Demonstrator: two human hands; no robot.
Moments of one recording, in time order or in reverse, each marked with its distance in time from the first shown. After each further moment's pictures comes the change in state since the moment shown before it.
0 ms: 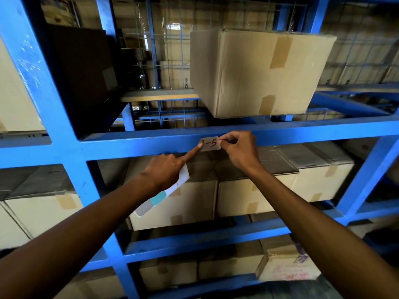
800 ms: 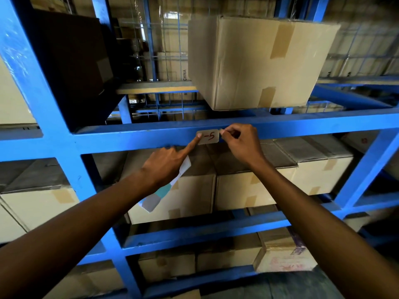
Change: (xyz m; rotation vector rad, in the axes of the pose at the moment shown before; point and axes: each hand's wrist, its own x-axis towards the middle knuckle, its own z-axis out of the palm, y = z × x) left_hand 0.001 0.011 -0.004 0.019 0.040 -0.033; right_hand 0.004 0.015 -0.010 -0.086 -0.067 -0.113
